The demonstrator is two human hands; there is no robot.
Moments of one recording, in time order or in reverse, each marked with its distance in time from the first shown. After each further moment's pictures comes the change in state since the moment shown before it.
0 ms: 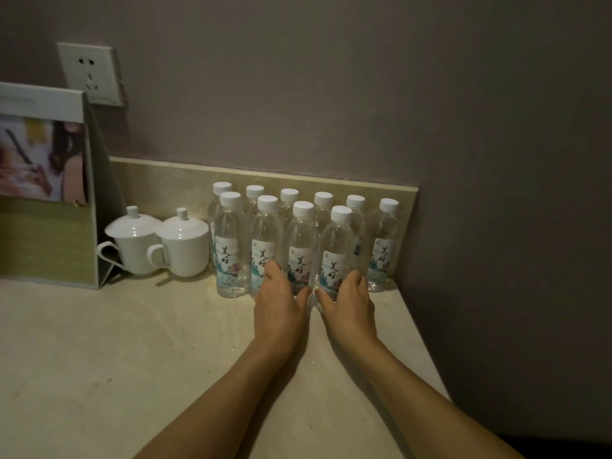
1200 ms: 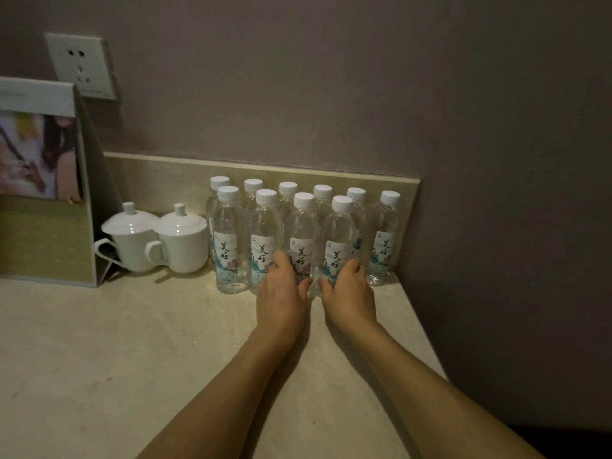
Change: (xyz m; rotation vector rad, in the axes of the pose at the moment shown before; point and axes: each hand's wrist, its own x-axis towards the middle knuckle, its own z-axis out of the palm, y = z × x) left_hand 0.007 0.006 -0.004 0.098 -0.073 0.056; right_hand 0.011 -0.009 0.000 -0.088 -0.028 0.007
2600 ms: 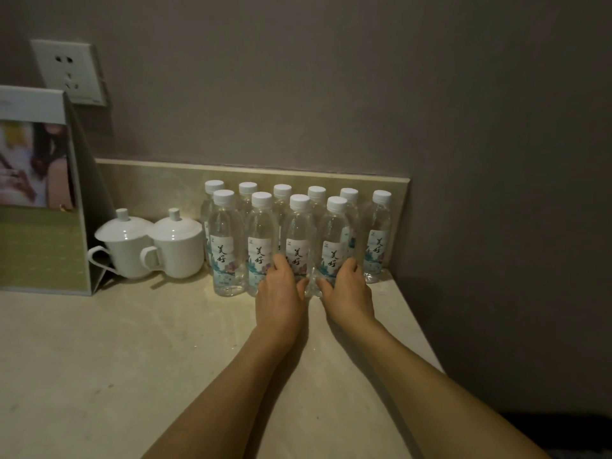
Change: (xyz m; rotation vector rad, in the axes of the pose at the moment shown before) left_hand 0.000 0.004 -0.003 0.071 -0.042 -0.030; right_hand -0.003 0.000 -0.003 0.075 -0.024 0.039
